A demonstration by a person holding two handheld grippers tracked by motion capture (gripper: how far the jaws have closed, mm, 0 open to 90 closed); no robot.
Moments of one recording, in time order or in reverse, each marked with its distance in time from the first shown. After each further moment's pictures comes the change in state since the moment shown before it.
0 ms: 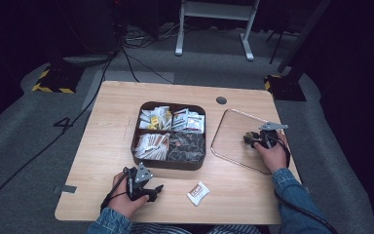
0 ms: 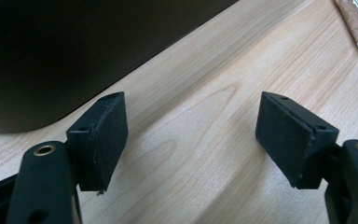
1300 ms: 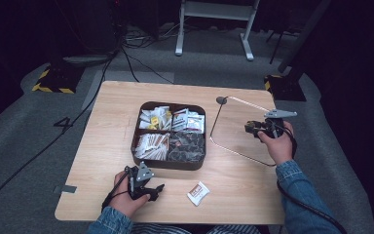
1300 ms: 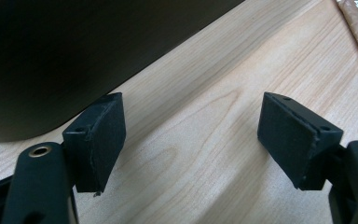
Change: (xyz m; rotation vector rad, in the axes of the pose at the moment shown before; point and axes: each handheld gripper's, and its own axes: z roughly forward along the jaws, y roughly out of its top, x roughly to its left) left arm 0.000 0.003 0.003 0.004 0.000 -0.001; right arm 0.012 0.058 -0.043 -0.053 0.057 0.001
